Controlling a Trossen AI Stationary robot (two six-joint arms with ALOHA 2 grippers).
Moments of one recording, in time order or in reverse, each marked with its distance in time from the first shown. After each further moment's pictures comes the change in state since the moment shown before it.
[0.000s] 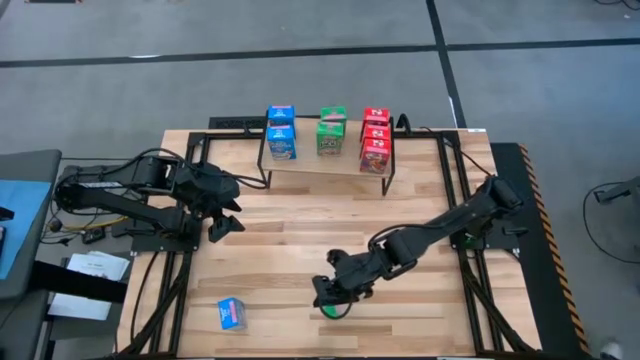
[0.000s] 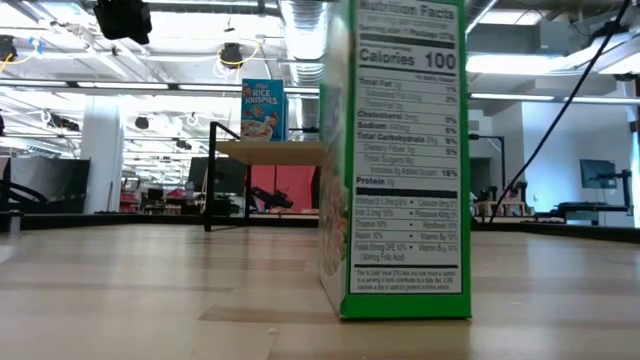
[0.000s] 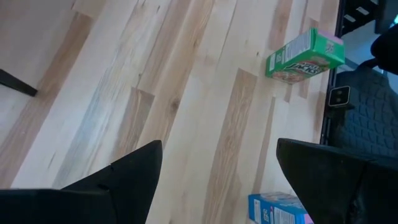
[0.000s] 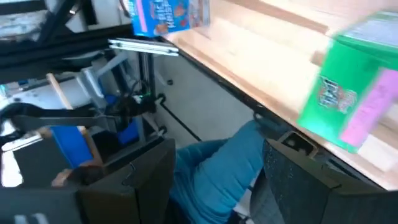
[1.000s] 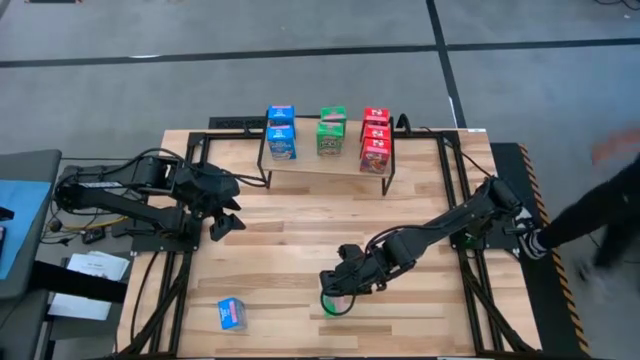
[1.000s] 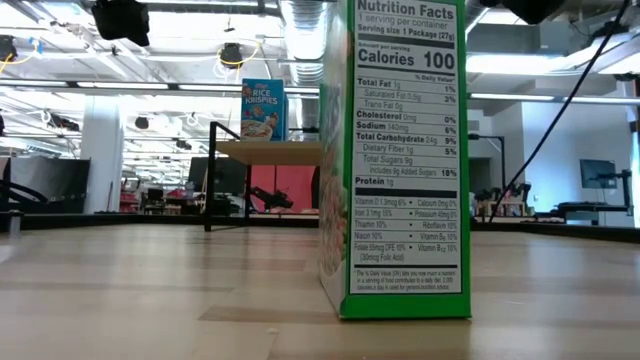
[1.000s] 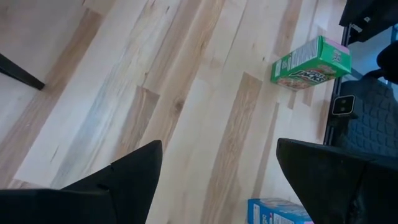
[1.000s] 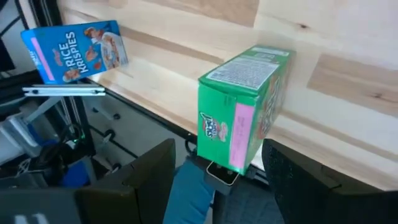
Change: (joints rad) left arm 0.000 0.000 0.000 -0.003 -0.026 -0.043; right arm 0.006 0.008 0.000 -0.268 0.059 0.069
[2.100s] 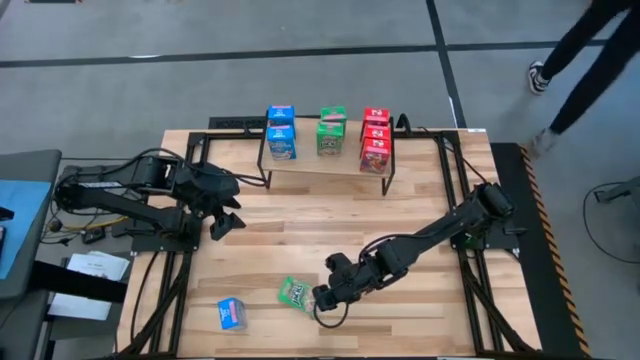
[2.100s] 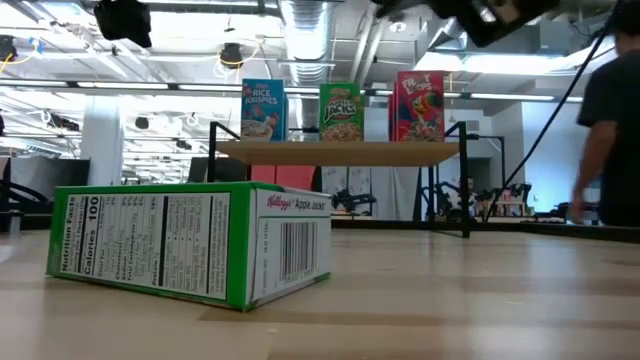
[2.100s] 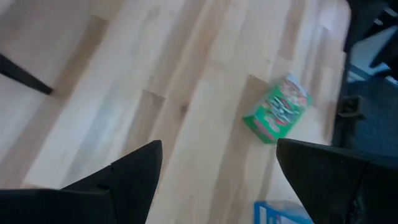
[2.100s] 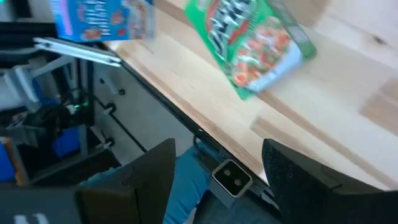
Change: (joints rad) left arm 0.000 0.000 0.000 0.000 -0.022 0.020; right arm 0.007 0.073 0.000 0.167 0.008 -0.216
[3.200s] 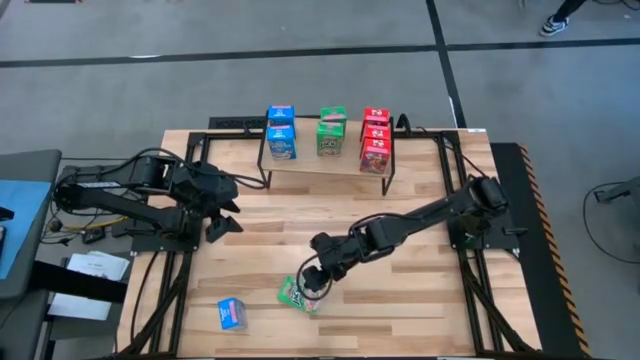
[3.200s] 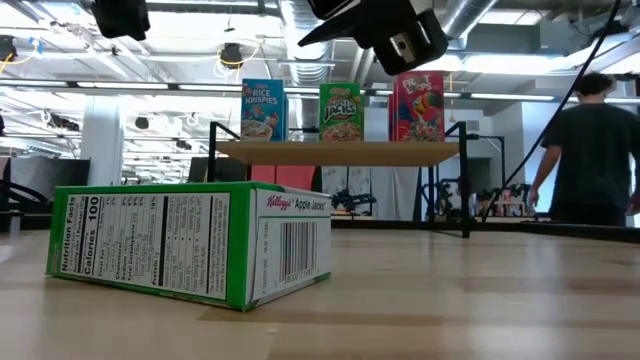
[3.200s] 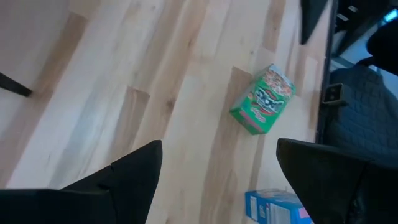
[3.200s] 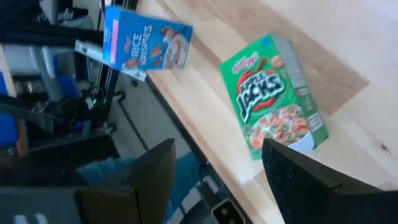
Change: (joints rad) left arm 0.000 -0.013 0.000 0.000 0.067 0.028; right arm -0.147 0.004 0.000 0.087 -0.109 -0.297
